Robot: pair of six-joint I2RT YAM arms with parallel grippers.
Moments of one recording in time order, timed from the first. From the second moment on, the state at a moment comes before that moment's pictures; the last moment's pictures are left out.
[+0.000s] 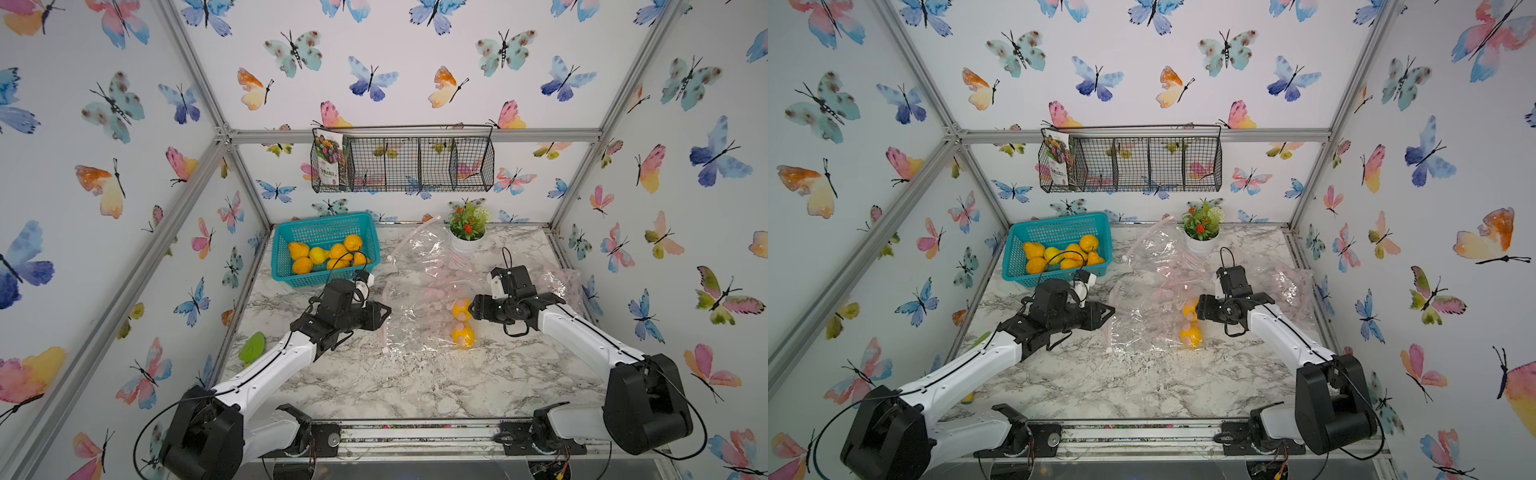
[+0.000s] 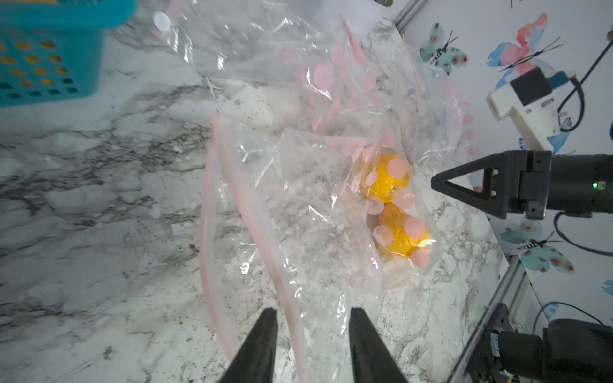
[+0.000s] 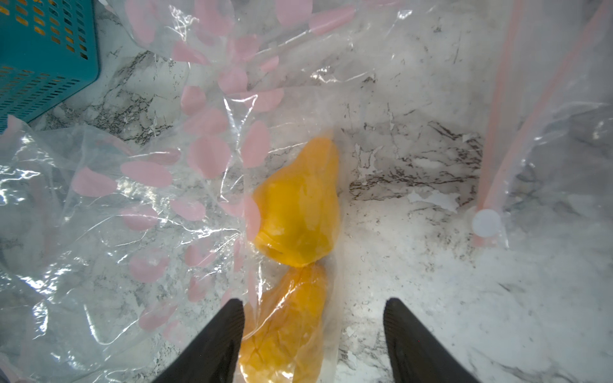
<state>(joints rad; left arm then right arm) -0.52 1.16 0.71 -0.17 0.30 -0.43 0.32 1.36 0.86 -0.51 -0.18 0.37</state>
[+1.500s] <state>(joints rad) -0.58 1.68 0.85 -0.08 0.40 -0.46 0.34 1.71 0.92 -0.44 -0.29 0.27</state>
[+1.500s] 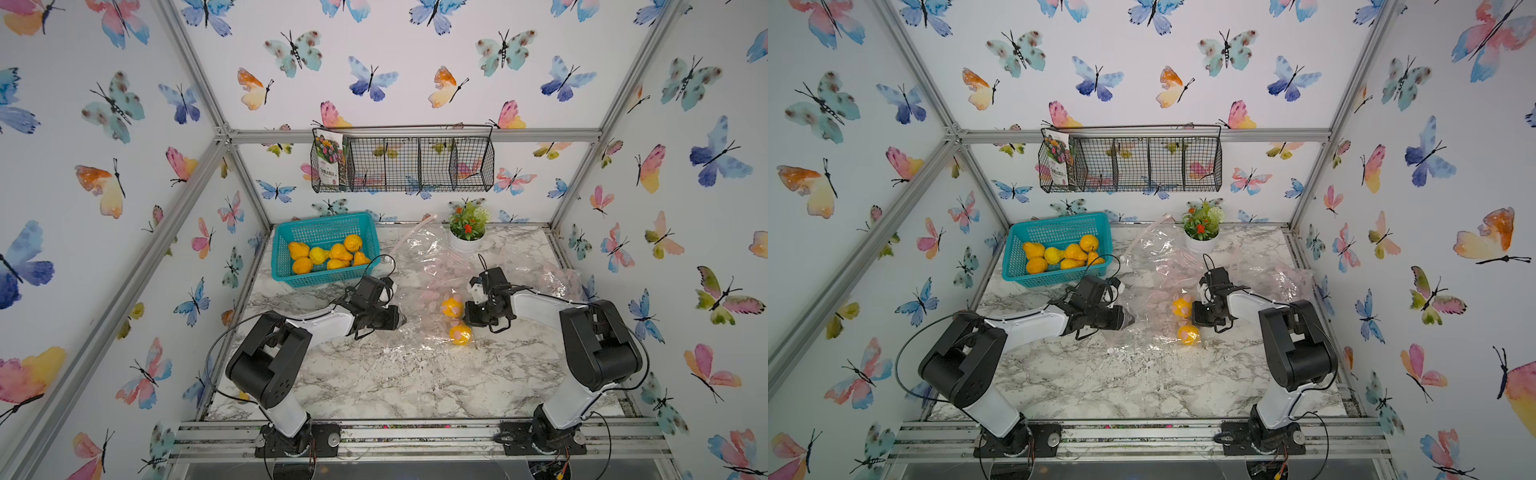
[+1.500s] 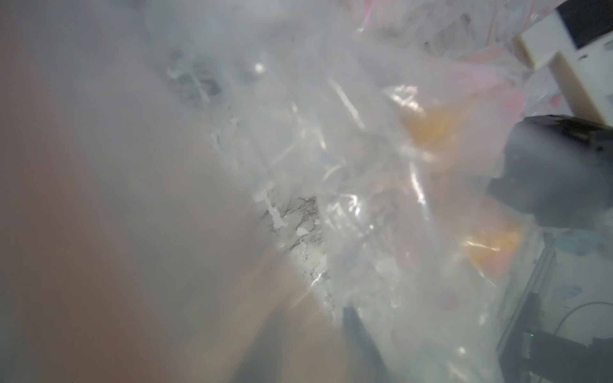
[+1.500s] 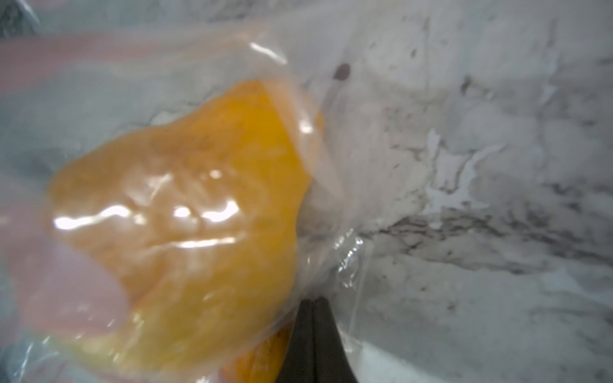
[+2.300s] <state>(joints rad) -0.58 1.66 0.69 0.08 0.39 -0.45 0.35 1.80 1.07 -0.44 -0.22 0.28</state>
